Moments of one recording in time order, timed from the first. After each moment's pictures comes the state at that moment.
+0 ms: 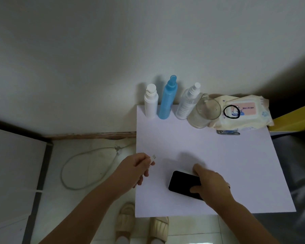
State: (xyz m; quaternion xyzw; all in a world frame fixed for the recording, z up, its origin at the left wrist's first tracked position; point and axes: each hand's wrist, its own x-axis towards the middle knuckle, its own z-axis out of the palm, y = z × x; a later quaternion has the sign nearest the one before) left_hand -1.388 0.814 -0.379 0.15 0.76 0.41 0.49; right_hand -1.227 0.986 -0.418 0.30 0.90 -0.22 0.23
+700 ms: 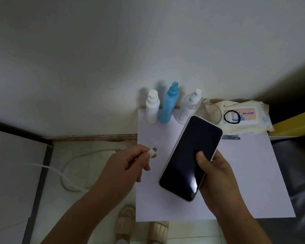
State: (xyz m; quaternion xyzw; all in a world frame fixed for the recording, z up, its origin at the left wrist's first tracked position) left_hand -1.391 0.814 -0.302 0.20 0.77 0.50 0.35; right_hand -1.269 0.964 -0.332 0.42 0.41 -0.80 -0.12
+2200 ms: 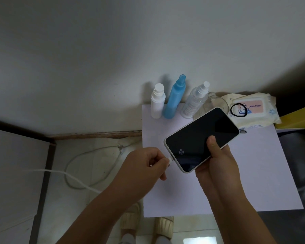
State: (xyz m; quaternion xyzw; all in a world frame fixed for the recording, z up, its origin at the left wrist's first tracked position) left_hand -1.387 0.822 -0.307 0.19 0.77 0.43 0.43; right_hand -1.295 0.950 -0.339 0.46 0.27 -0.81 -0.24
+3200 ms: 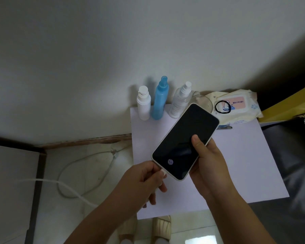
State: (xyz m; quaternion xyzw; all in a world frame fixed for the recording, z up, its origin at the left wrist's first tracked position) left_hand -1.364 0.820 -0.313 0.14 0.71 0.44 0.52; right_hand -1.283 0.957 -0.333 0.42 0.33 -0.82 -0.19
